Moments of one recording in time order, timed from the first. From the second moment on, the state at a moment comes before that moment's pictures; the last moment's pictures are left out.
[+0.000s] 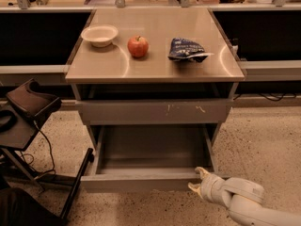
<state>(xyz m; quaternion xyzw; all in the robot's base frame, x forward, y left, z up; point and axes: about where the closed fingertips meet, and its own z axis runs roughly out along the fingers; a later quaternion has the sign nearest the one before) 0.488 -0.185 0.417 -0.47 0.80 0.02 0.37</state>
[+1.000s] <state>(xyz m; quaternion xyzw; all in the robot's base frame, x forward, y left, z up) 0.470 -0.179 0.410 -0.48 0.79 0.03 0.38</state>
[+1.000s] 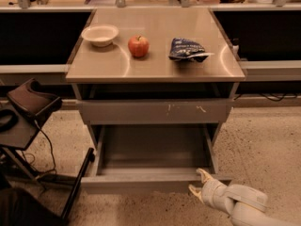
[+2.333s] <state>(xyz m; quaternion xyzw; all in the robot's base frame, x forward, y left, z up) 0.460 -0.175 0.410 -0.49 0.78 0.04 0.39</state>
